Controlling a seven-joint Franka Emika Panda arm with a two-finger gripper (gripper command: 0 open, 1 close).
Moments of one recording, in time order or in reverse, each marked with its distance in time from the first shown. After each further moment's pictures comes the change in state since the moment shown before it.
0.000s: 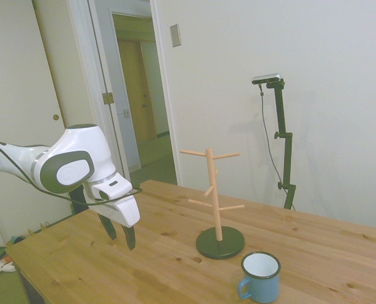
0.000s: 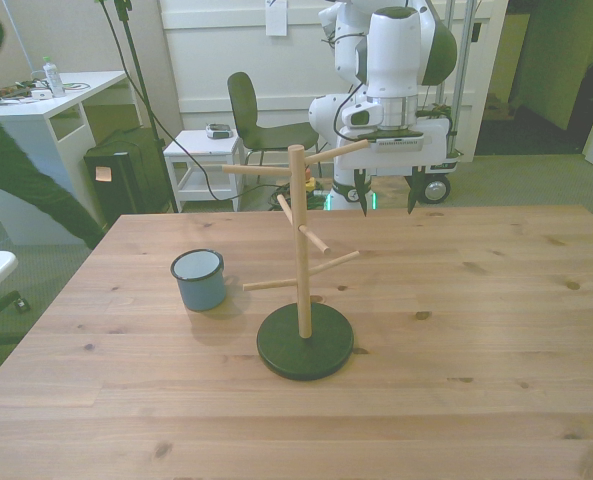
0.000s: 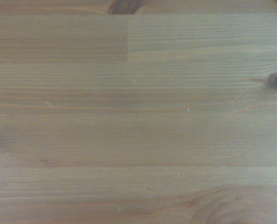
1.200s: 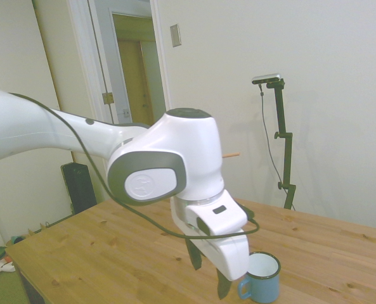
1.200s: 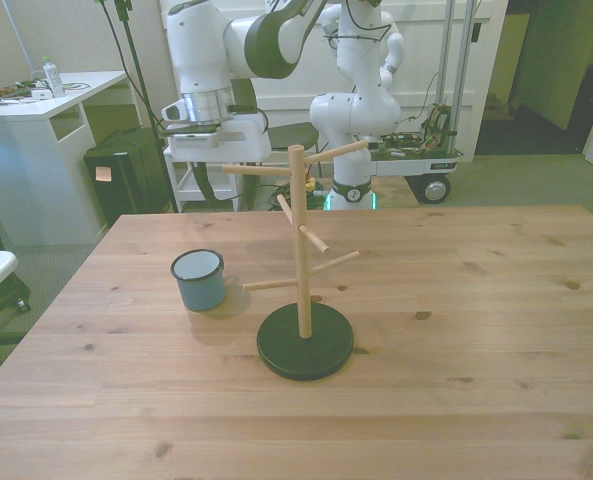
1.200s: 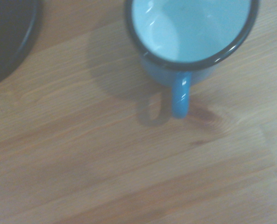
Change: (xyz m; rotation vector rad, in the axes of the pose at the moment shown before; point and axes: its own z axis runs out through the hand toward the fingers) arm 0.243 0.226 -0.031 -0.006 -0.054 0.368
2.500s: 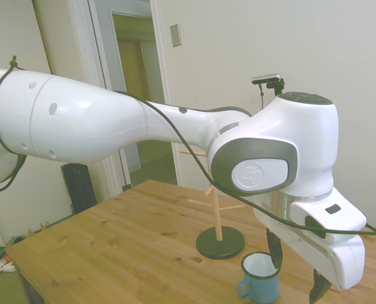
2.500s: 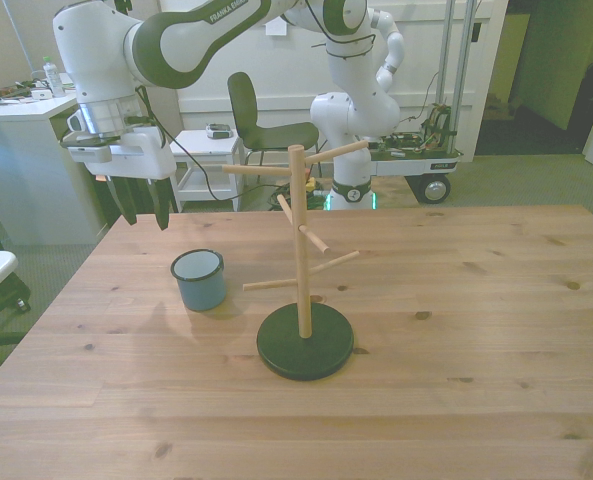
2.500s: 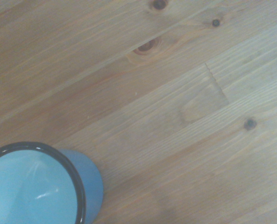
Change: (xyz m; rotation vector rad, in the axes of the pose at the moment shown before) arm 0.147 -0.010 -0.004 0.033 0.004 0.119
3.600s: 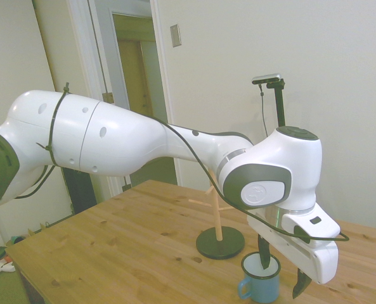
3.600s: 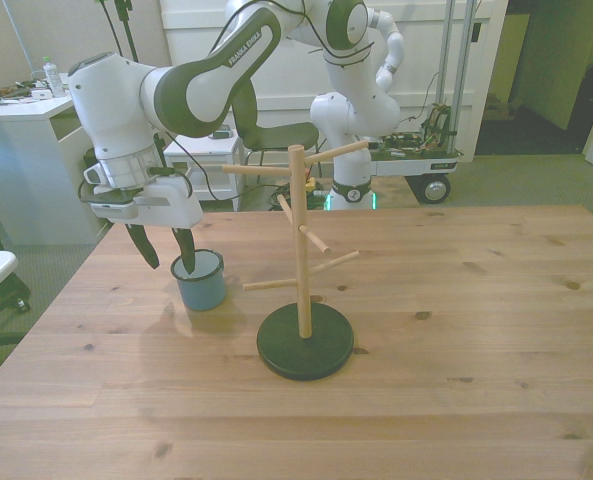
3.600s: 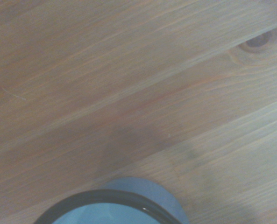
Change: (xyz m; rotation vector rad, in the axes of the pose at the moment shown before) arm -0.028 -0.065 0.071 -0.025 -0.056 -0.075
